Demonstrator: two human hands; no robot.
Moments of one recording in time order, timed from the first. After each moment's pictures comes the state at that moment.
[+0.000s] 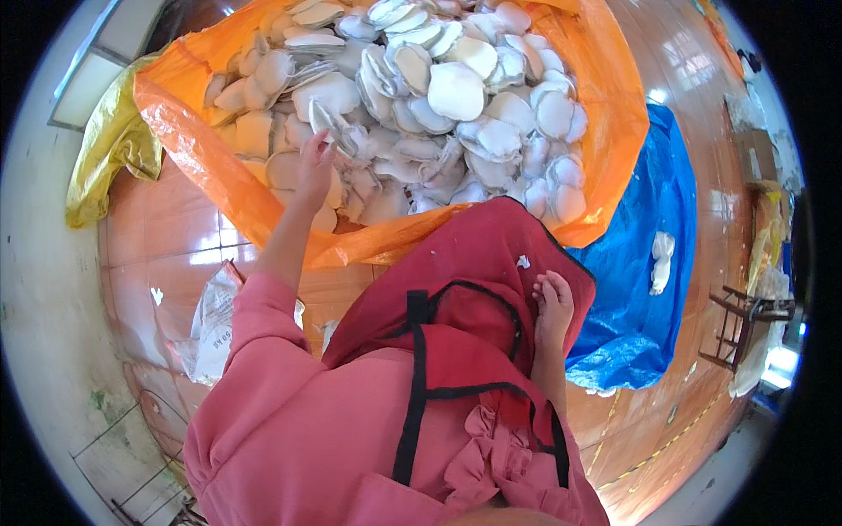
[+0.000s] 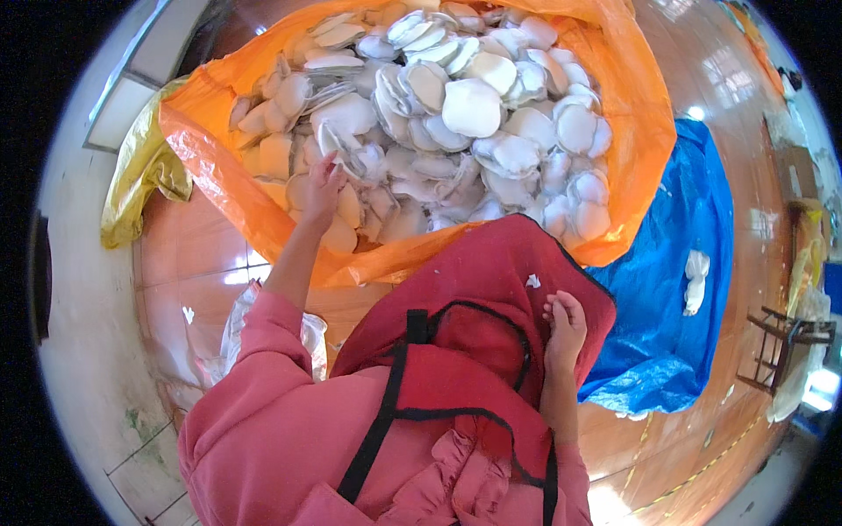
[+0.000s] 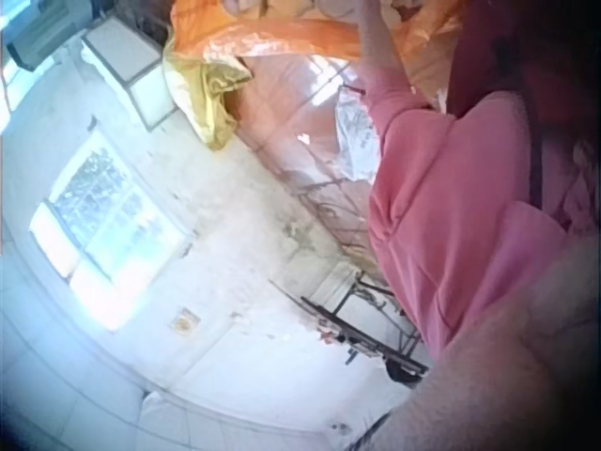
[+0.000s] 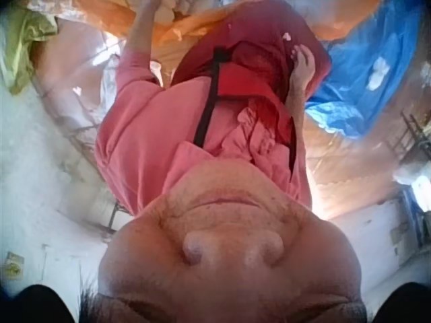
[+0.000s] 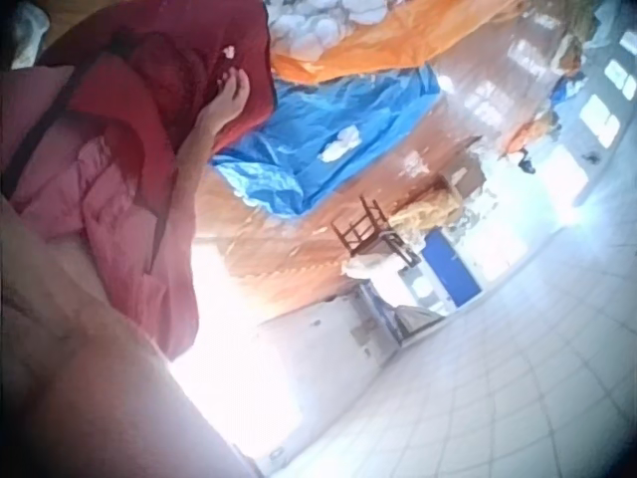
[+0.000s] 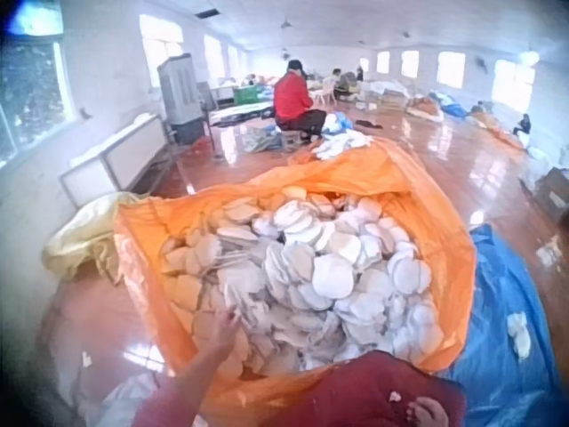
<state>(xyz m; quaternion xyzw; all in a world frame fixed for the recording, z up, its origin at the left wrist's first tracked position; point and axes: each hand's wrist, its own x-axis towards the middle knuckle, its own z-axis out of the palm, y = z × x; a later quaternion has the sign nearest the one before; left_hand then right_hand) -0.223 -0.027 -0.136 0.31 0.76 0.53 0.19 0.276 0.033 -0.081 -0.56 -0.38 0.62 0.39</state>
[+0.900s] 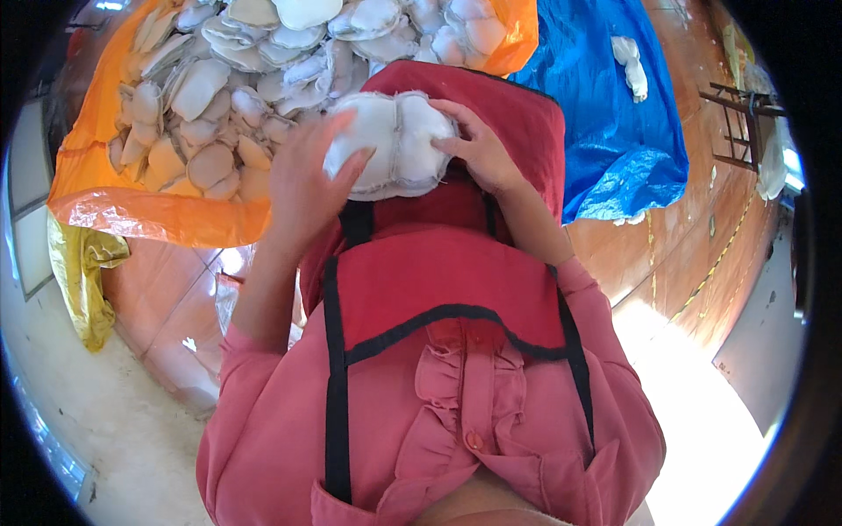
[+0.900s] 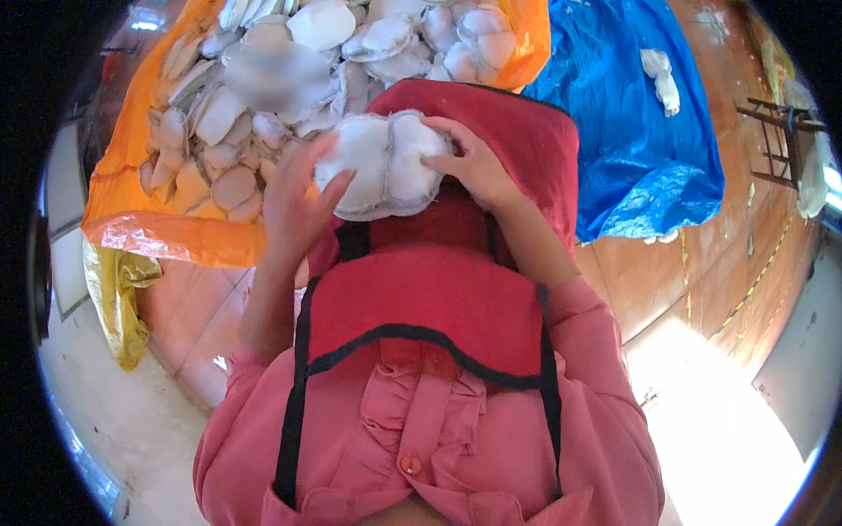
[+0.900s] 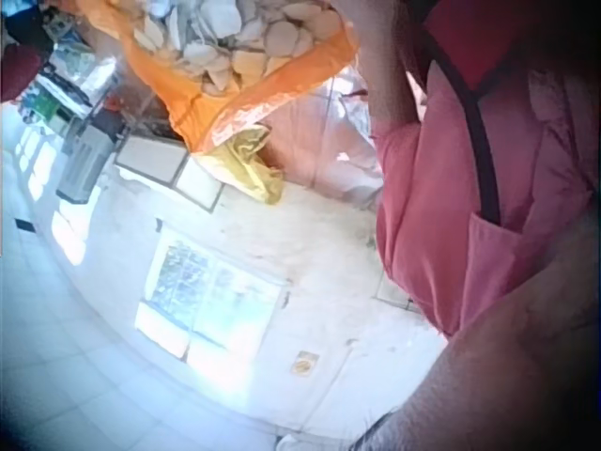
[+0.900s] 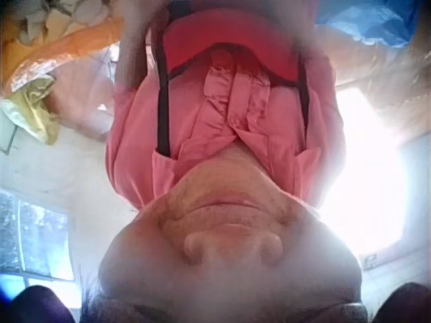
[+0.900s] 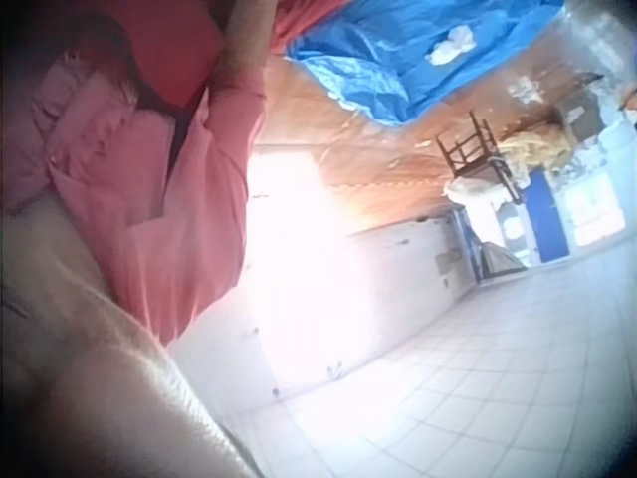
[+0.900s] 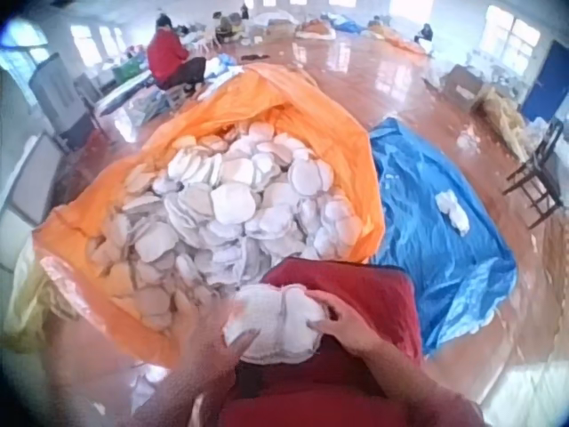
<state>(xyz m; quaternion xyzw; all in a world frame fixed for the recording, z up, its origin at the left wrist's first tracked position) -0.009 -0.046 0.024 0.68 0.65 0.24 0.22 0.234 0.025 -0.053 -0.40 -0.43 0.75 0.30</state>
